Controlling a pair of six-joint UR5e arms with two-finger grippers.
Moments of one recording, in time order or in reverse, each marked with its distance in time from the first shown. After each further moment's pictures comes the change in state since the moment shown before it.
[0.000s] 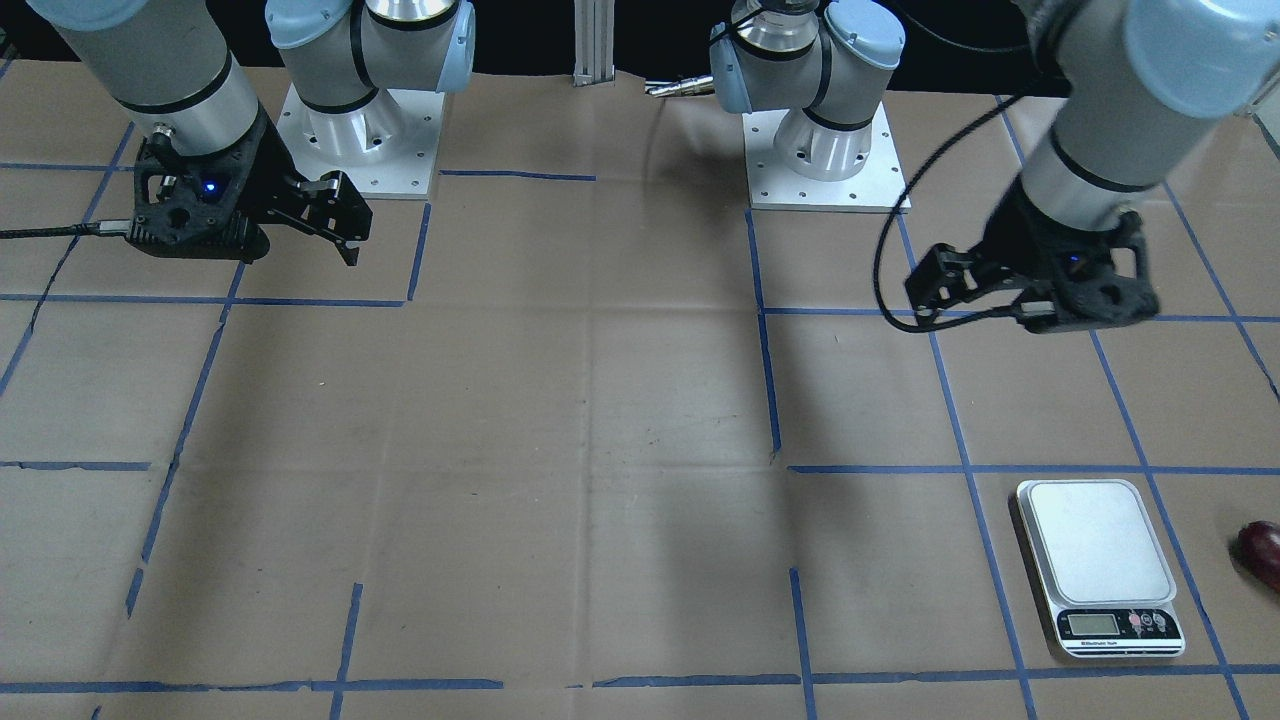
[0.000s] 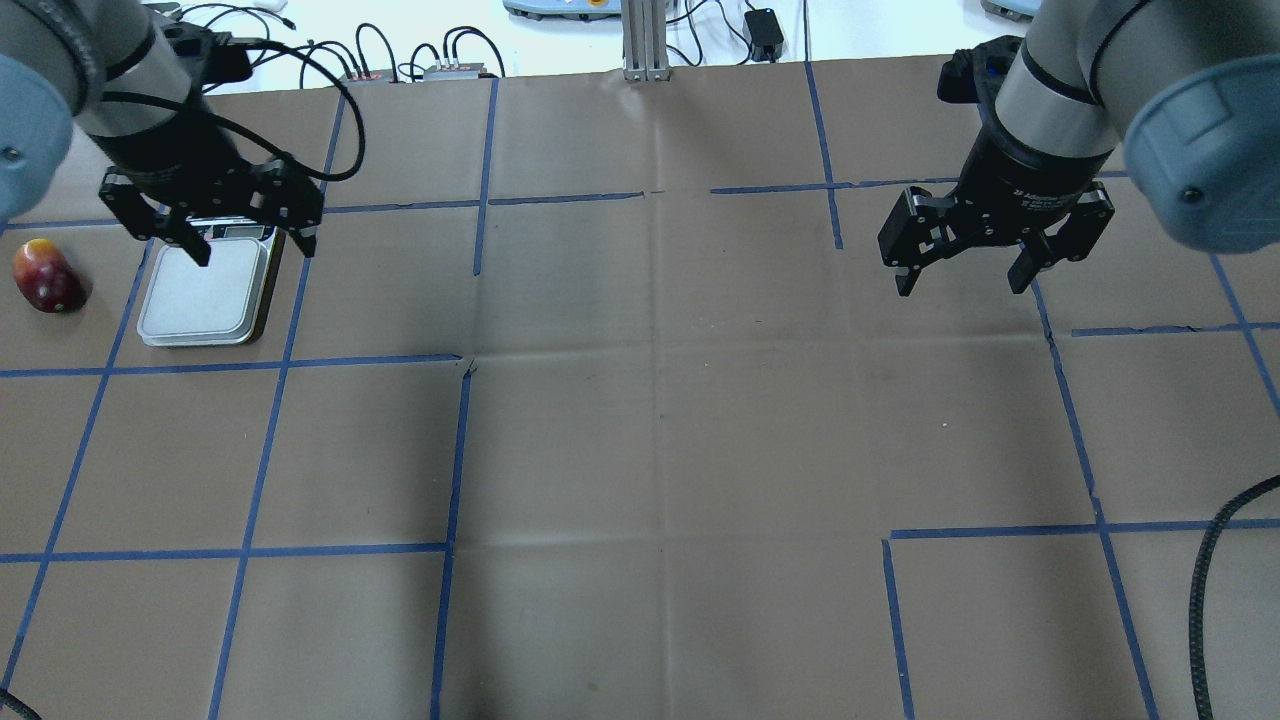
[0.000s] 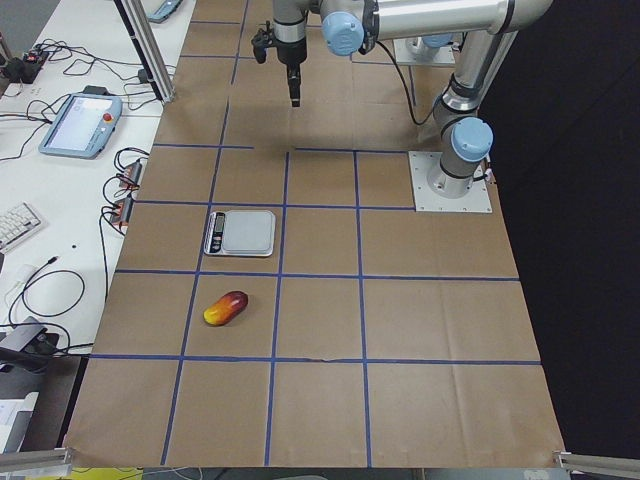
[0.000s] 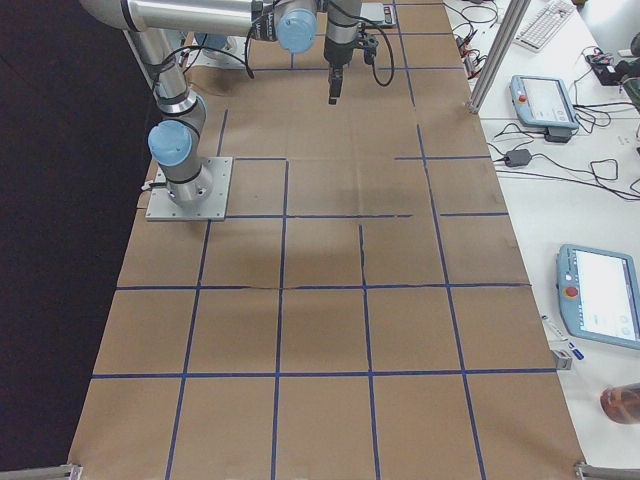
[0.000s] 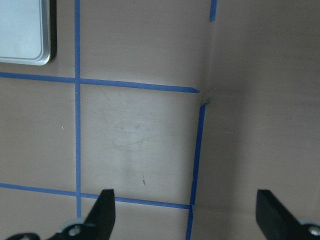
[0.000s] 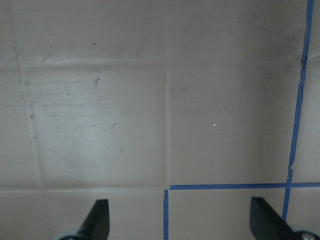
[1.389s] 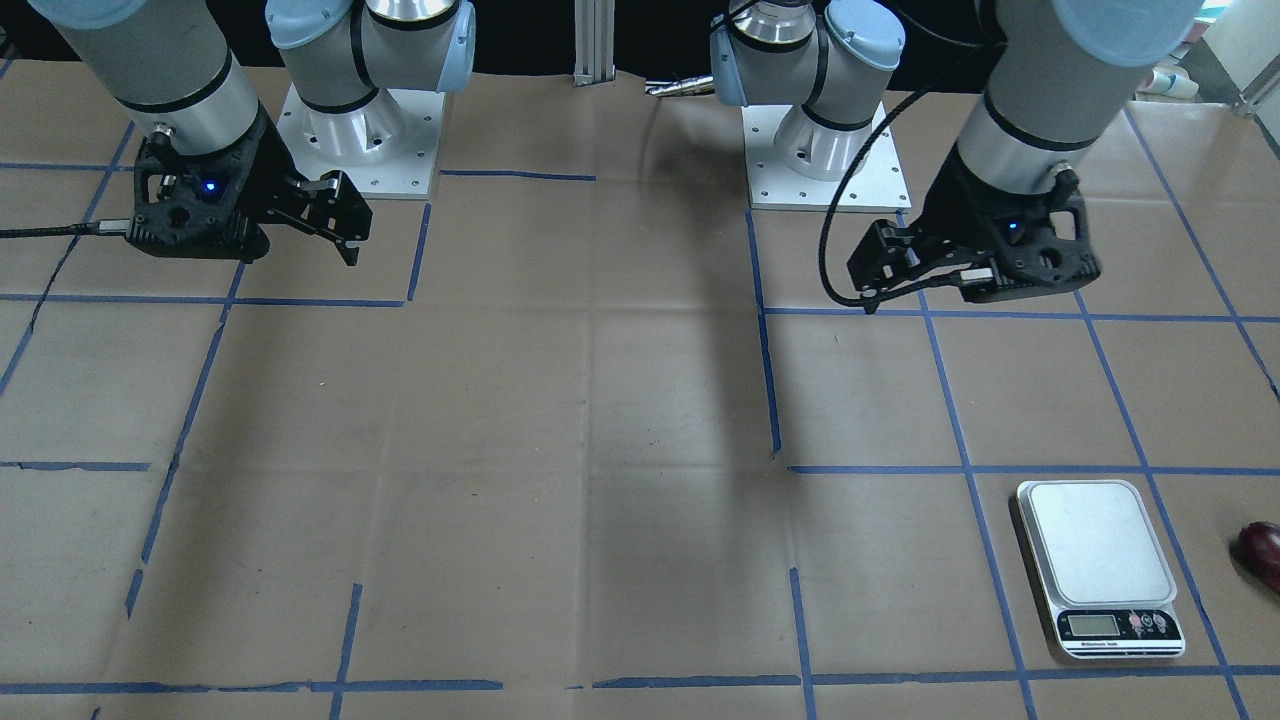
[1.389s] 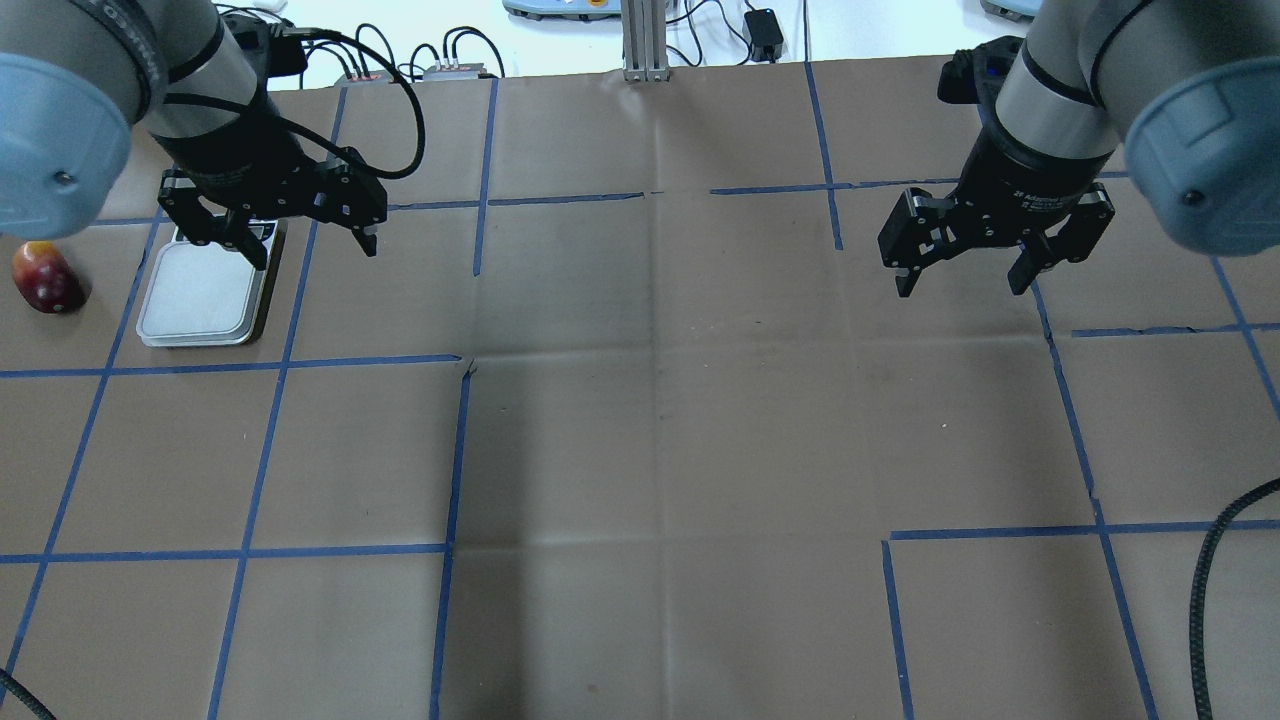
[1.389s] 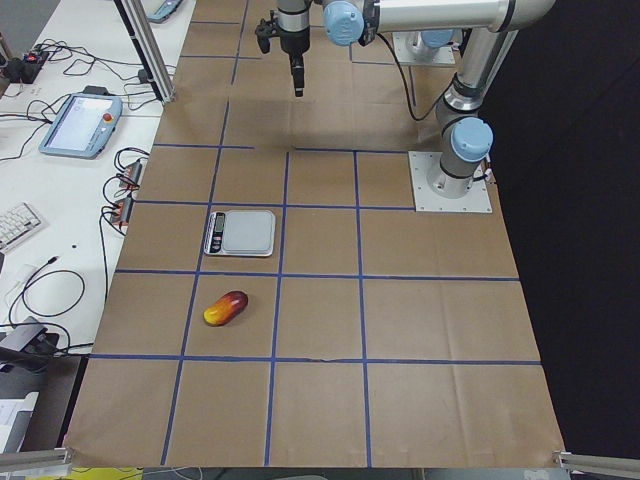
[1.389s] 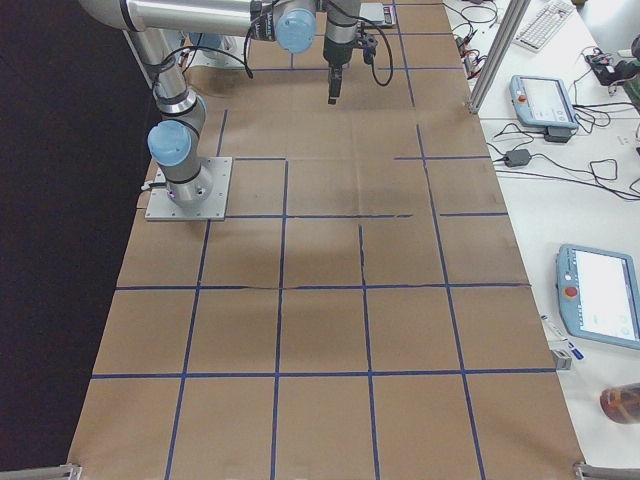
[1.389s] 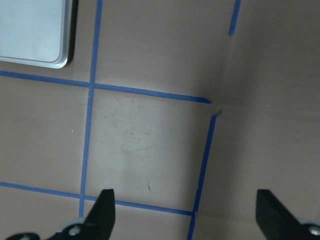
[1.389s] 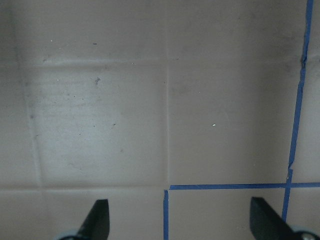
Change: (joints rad) left arm -0.219 0.051 -0.006 -0.022 -0.013 -0.232; right arm 0.000 0.000 0.000 0.000 0.000 0.000
